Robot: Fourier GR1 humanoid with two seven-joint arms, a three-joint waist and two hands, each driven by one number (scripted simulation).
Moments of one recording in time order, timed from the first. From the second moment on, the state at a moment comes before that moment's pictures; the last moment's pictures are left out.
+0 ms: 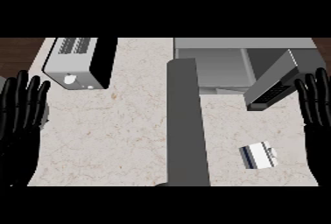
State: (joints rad) left arm 0.02 0.11 -0.01 -2.10 -0.01 0.02 -0.02; right arm 0.00 -0.09 -0.02 -2.10 -0.02 0.00 0.01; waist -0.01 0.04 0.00
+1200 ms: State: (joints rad) left arm 0.21 0.10 0.11 -2.03 0.19 -0.16 -0.08; right arm 0.43 0.00 0.42 -2.18 0.15 -0.28 -0.18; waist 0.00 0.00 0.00
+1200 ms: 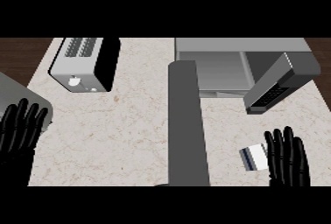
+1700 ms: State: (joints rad) left arm 0.35 0.06 0.08 -2.10 0.17 -0.19 -0.13; right arm 0.42 -0.01 0.36 -2.08 0.22 -0.44 -0.25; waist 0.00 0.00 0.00
